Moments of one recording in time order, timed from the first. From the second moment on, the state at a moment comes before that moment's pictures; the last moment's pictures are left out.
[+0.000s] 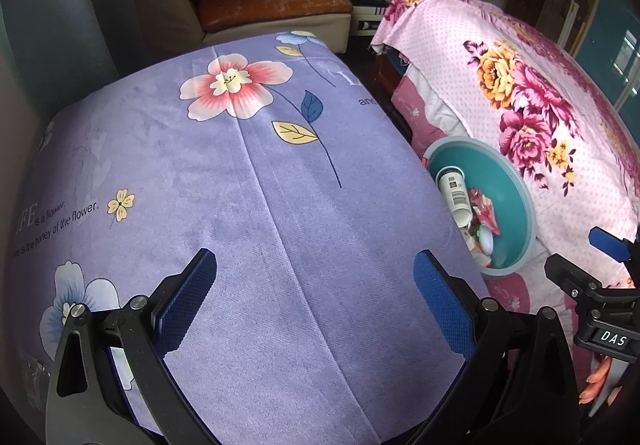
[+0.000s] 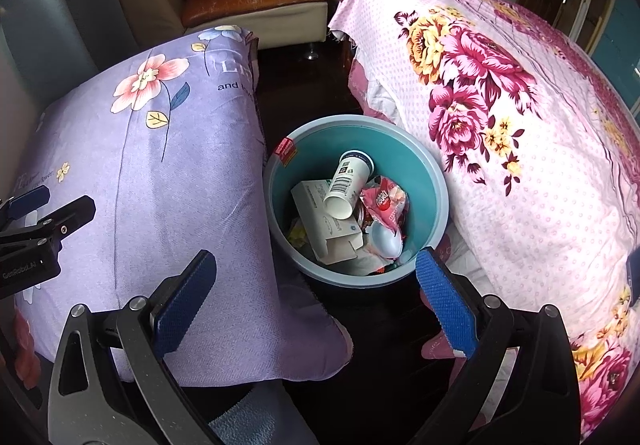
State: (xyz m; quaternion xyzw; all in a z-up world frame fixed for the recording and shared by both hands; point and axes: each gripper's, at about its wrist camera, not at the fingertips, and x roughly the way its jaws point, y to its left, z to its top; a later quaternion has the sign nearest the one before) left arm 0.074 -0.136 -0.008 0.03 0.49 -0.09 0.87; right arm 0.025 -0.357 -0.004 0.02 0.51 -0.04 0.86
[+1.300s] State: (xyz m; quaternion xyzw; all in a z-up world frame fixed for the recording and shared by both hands) left arm 0.088 -0.132 -0.032 0.03 0.50 -0.07 0.86; right arm 0.047 -0.358 -0.034 0.02 0.54 -0.05 0.84
